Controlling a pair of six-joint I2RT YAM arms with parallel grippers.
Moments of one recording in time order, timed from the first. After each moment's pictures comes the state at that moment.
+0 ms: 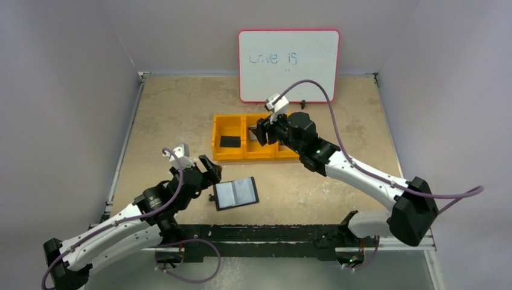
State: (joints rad) left arm -0.92 0.54 0.49 -0.52 -0.63 -0.99; right arm 0.78 1.35 1.00 0.12 0.10 -0.07
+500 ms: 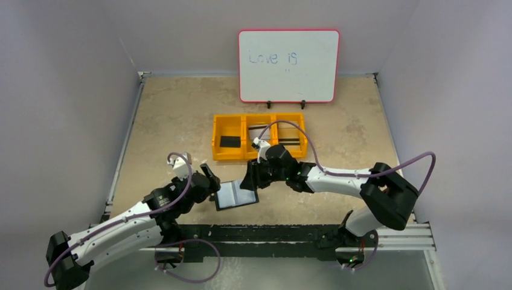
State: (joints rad) left arm -0.92 0.63 0.41 -0.62 -0.60 -1.15; right arm 0.92 1.48 0.71 0.17 -0.26 0.66
